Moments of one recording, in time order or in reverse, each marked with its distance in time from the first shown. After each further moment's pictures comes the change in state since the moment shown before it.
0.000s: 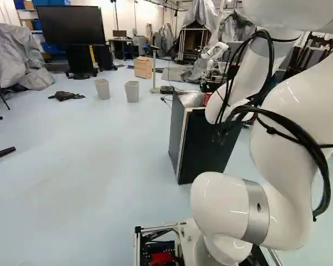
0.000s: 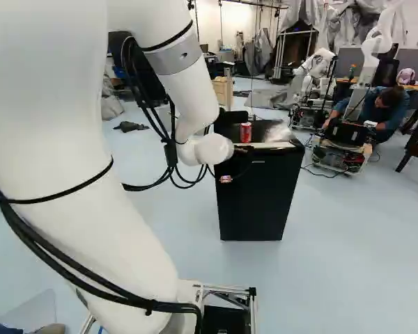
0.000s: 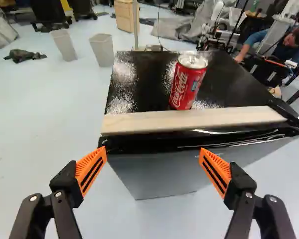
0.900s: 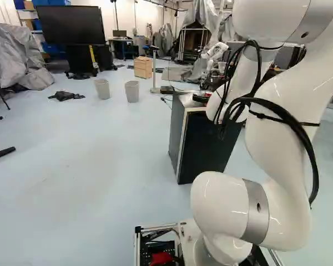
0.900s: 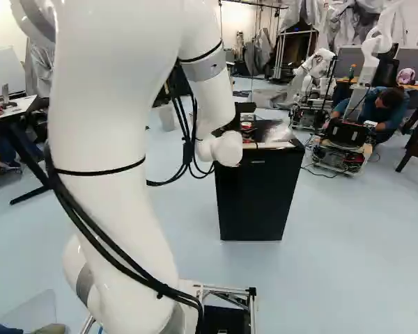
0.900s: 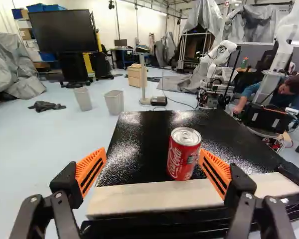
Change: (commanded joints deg) arm -1.7 -13.3 -10.9 0.0 19.2 0.0
